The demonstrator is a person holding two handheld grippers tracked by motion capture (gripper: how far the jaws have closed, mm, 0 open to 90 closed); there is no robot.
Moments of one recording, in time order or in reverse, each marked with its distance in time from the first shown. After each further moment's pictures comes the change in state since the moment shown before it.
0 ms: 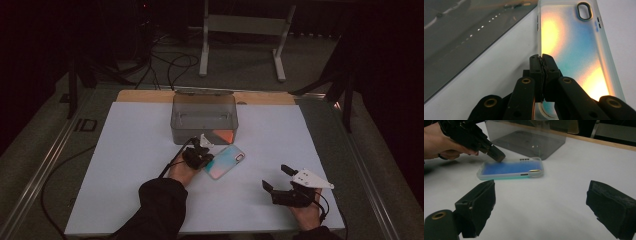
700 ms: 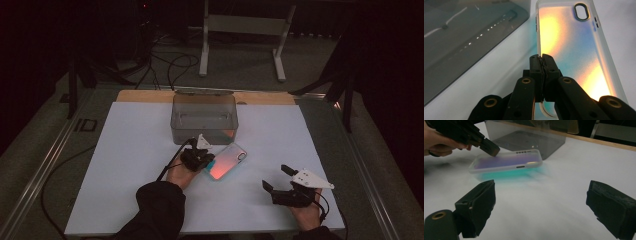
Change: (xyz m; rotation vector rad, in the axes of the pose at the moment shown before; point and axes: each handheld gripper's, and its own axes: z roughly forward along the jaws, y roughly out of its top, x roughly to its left) left arm -0.008 -0.001 -0.023 -0.074 -0.013 -0.001; right arm 0.000 0.000 0.000 -0.001 -0.002 0.000
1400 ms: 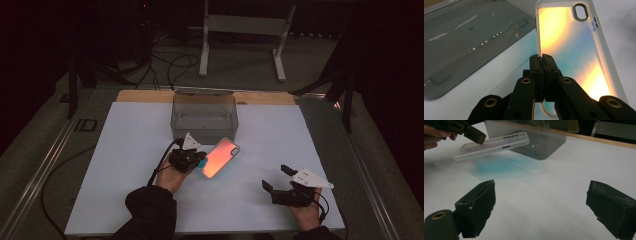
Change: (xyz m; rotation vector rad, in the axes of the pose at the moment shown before) left arm 0.005 -0.009 -0.036 -0.073 0.035 -0.056; right arm 0.000 0.000 0.001 0.003 0.002 0.012
